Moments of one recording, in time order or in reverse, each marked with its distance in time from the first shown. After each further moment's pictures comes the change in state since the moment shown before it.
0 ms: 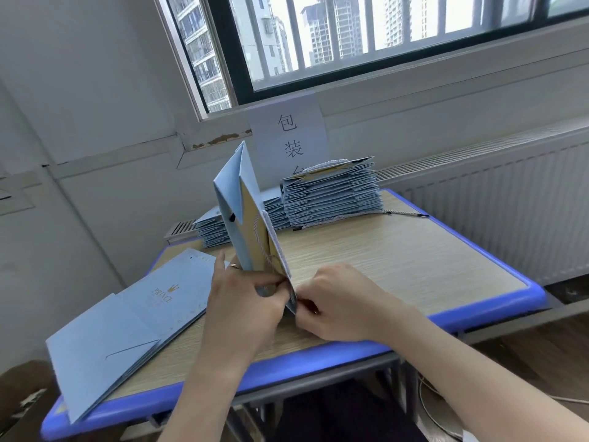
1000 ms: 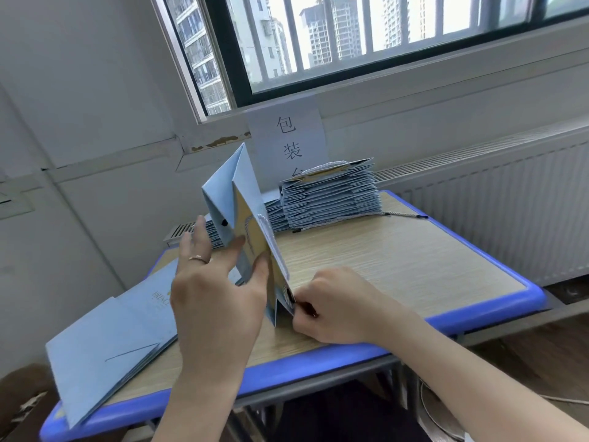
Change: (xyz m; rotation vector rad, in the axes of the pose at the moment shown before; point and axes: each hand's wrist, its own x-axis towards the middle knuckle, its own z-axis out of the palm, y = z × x) left_hand 0.002 -0.003 -0.008 0.173 0.410 0.142; right_hand 0.001 -0.001 0.000 0.016 0.020 0.021
